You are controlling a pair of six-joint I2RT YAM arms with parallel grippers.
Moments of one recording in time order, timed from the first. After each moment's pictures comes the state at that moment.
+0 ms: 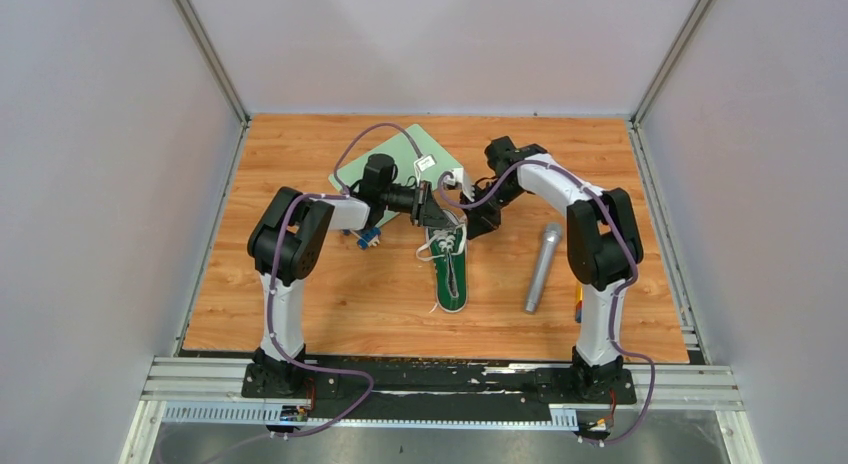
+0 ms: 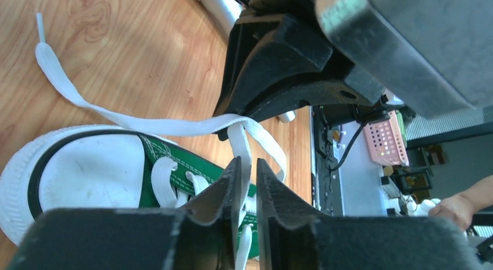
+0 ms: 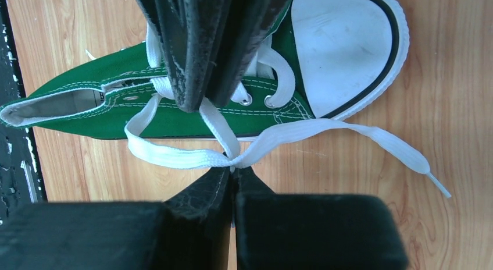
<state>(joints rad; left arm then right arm) -0.45 2.06 1.13 0.56 1.18 -0.54 0.37 2.03 1.57 -0.98 -0.74 -0.95</state>
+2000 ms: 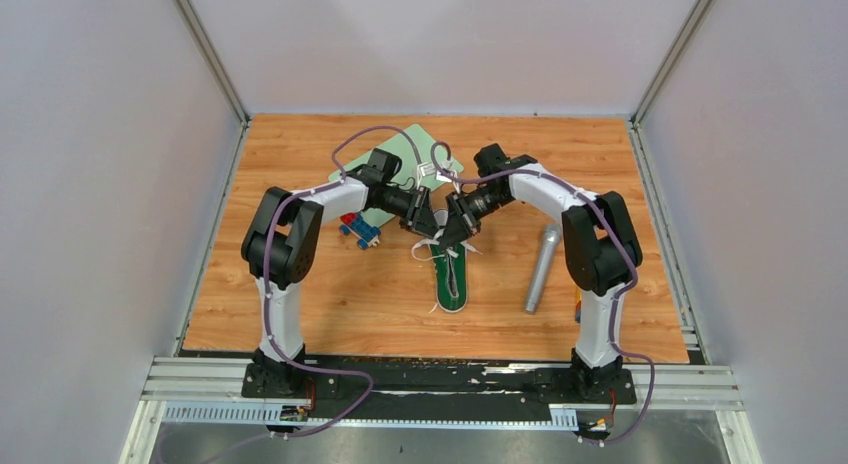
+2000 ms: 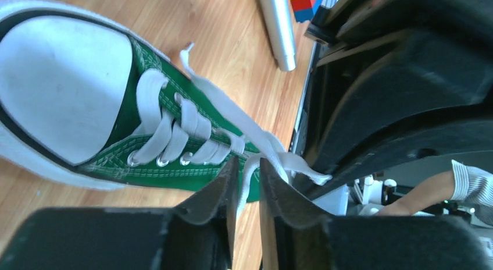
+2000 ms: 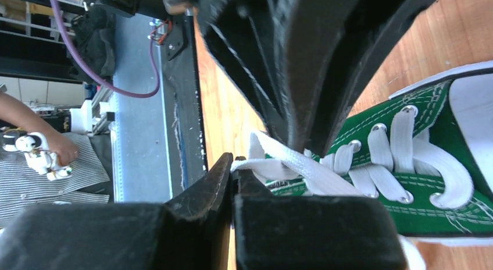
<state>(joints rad) -0.45 2.01 1.32 -0.28 1.13 -0.20 0.43 1.99 1.51 -0.87 -1.15 -0.38</state>
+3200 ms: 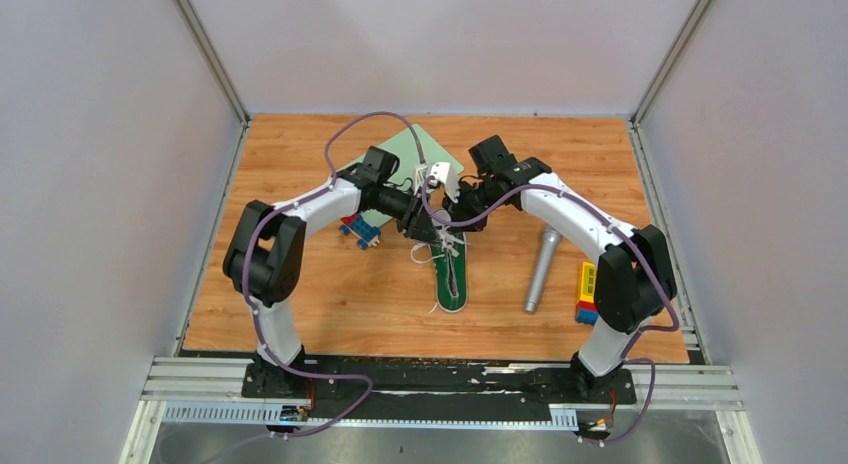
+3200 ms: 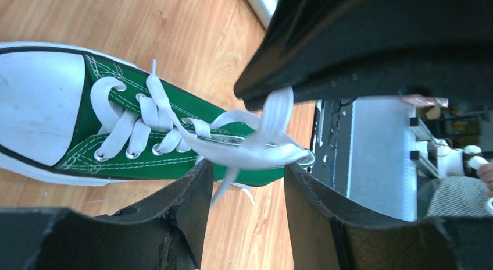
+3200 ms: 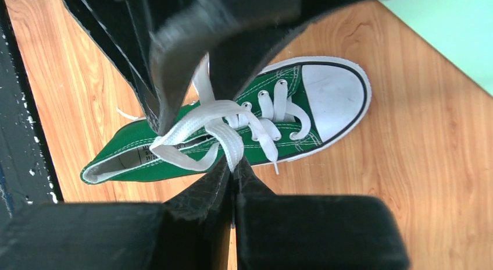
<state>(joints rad) -0.46 1.91 1.34 -0.52 1.11 0.16 0.55 1.73 1.43 -0.75 -0.56 -0.63</state>
